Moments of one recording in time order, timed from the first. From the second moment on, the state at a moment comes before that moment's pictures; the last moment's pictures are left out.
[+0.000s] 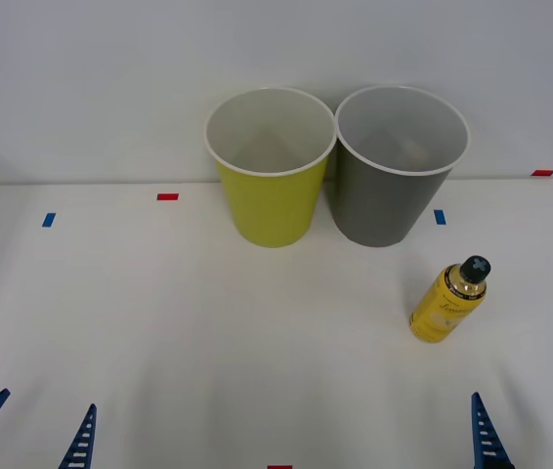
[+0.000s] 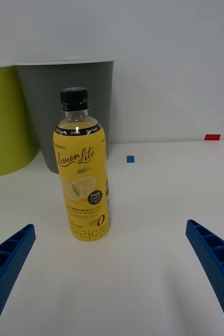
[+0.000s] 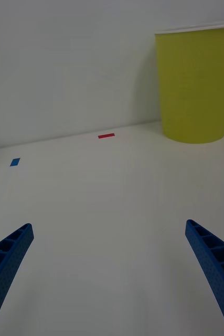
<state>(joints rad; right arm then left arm) 0.96 -0.38 0.20 -2.01 -0.17 -0.60 1.48 0.99 0.47 -0.14 -2.05 0.13 -0.52 -1.50</state>
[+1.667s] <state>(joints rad) 0.44 -0.15 0.15 -1.80 -0.13 -0.33 1.64 0.99 0.47 -0.14 -2.05 0.13 -0.52 -1.50</state>
